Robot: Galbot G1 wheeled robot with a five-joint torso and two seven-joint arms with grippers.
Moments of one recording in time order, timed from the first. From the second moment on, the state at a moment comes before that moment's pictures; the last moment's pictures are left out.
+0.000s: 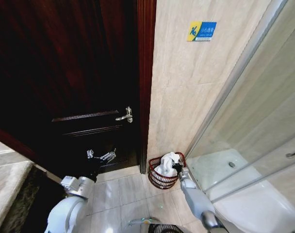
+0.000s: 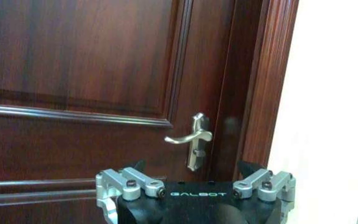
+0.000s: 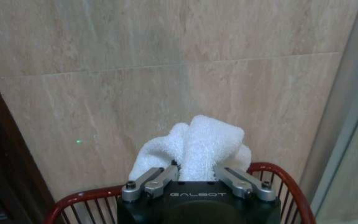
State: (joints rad) left arm 1.72 -1.40 -0.72 -2.35 -0.38 0.11 0.16; right arm -0.77 1.43 0.38 0.54 0.20 0.39 -0.17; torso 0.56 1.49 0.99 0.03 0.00
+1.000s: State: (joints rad) left arm 1.72 -1.40 -0.72 -2.35 -0.38 0.11 0.16; right arm -0.70 1.44 0.41 0.44 0.15 0.30 -0.26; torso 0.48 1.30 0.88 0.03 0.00
